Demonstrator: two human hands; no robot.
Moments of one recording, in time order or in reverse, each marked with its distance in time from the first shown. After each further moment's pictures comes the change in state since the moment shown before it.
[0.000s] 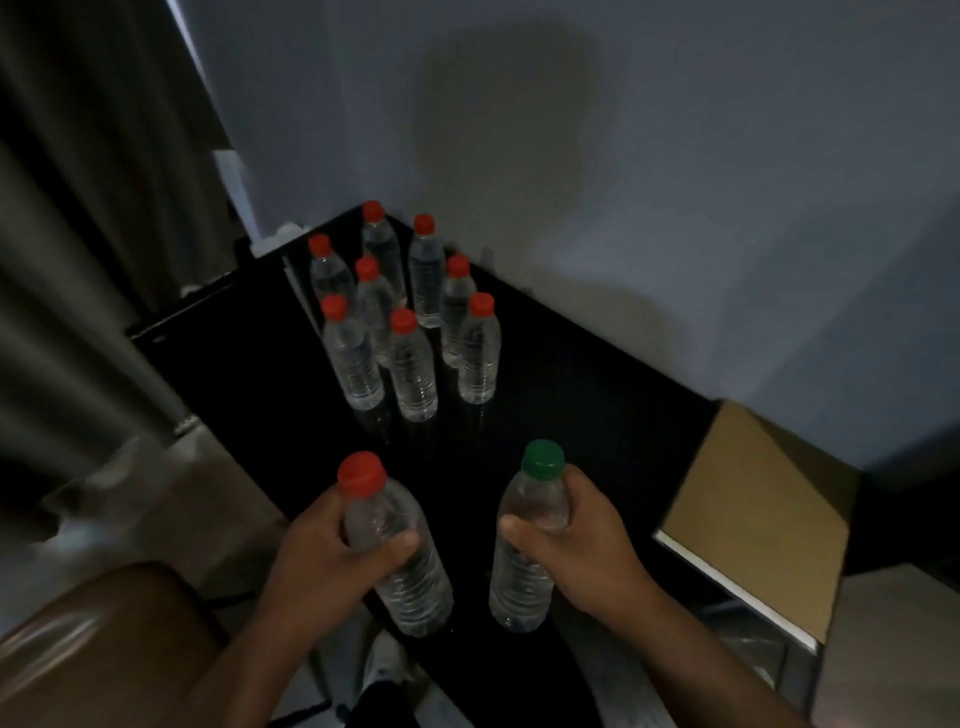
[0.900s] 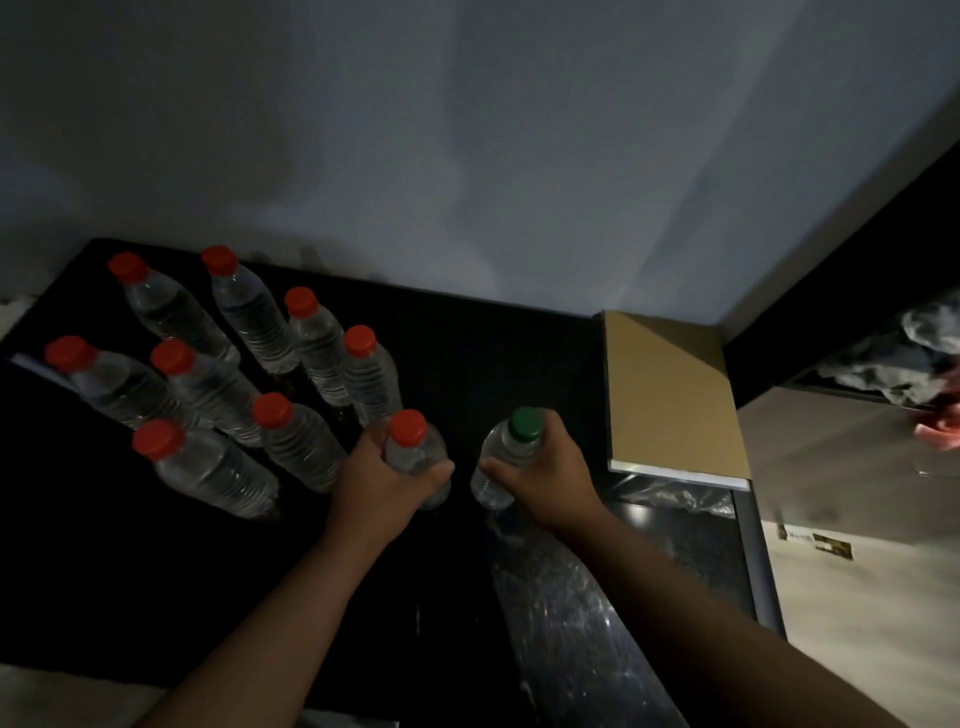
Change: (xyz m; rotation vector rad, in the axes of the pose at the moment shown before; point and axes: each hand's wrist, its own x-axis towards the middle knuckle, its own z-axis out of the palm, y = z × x) left_hand 0.194 0.006 0.081 0.091 -0.371 0.137; right_hand 0.091 0.012 0.019 0.014 0.542 0.219
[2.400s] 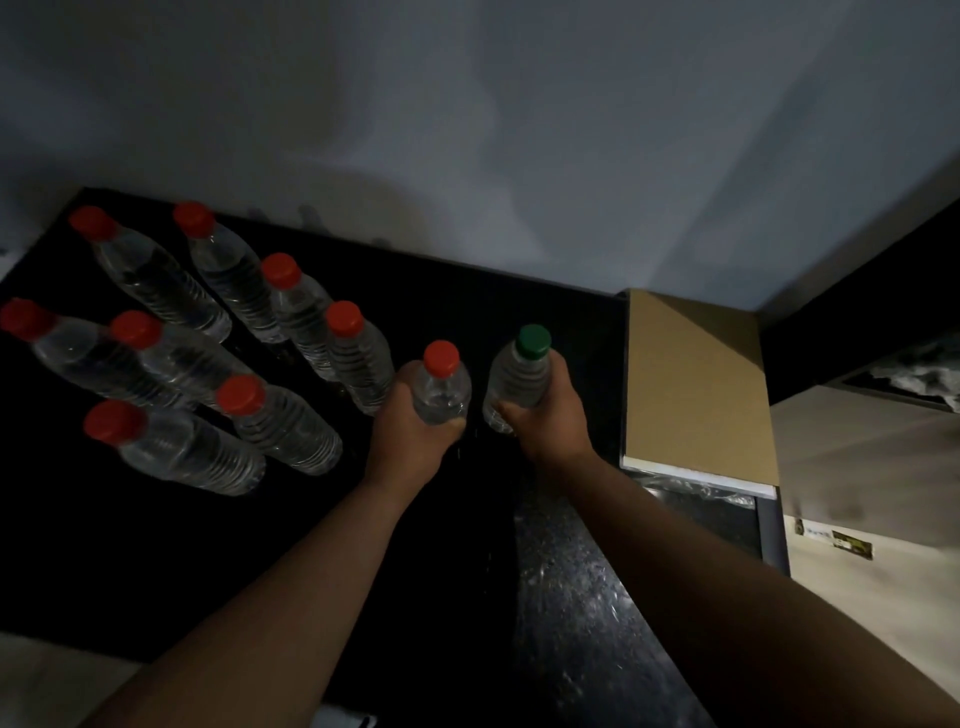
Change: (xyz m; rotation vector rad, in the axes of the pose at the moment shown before) left_hand 0.049 0.009 0.056 -0.027 0.016 0.072; right_hand 0.085 0.031 0.003 0.030 0.031 -0.087
